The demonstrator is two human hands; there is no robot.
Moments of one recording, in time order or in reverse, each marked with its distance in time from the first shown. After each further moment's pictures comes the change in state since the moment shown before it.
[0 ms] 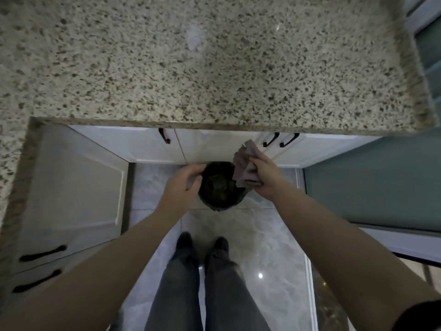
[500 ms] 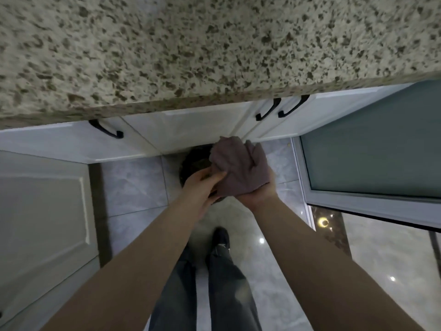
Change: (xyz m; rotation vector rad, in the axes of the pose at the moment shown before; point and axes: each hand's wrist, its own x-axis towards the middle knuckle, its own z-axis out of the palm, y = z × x) left_hand 0.089 -0.080 0.127 -0.747 -0.280 -0.797; right_hand 0.097 0.102 -0.039 0.730 0.088 0.087
